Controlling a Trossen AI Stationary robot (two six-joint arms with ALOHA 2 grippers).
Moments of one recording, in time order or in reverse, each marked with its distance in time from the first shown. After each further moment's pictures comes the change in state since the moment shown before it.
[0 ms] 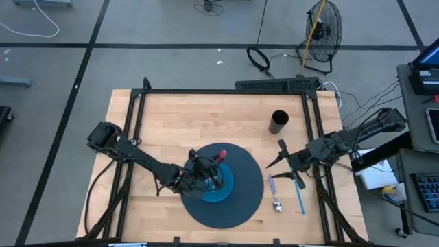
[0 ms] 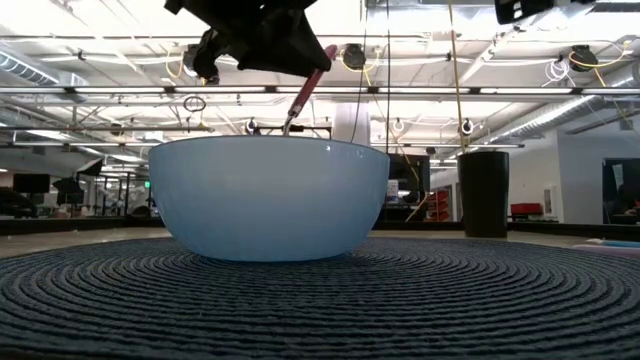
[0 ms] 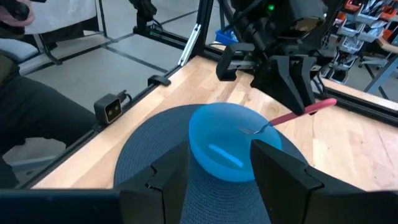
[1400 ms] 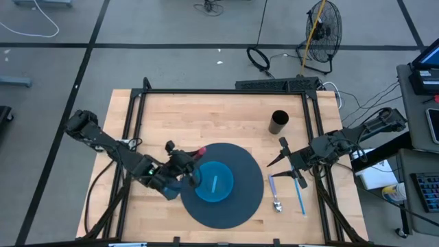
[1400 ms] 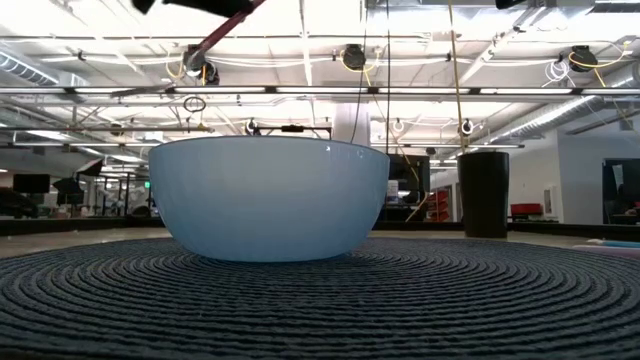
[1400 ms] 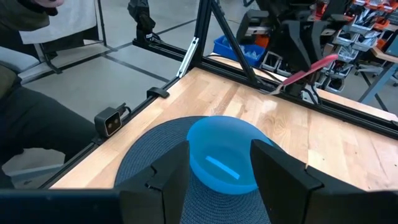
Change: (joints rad) left arm -0.102 -0.332 0.000 -0.570 0.036 -0.090; right arm 0.000 0.000 0.060 -0.024 0.001 -0.001
